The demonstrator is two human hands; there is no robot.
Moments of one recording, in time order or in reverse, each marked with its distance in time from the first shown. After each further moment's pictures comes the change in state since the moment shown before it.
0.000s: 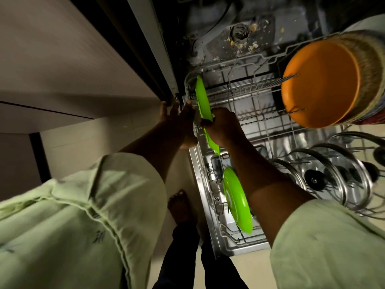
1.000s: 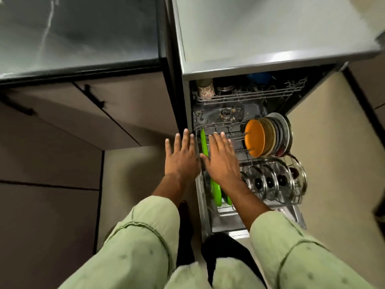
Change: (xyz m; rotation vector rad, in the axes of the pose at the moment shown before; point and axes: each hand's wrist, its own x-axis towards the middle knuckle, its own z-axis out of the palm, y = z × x) left_hand -0.404 0.088 -0.079 -0.272 0.517 -0.249; right_hand -0.349 -0.098 -0.162 -0.487 0.237 -0.475
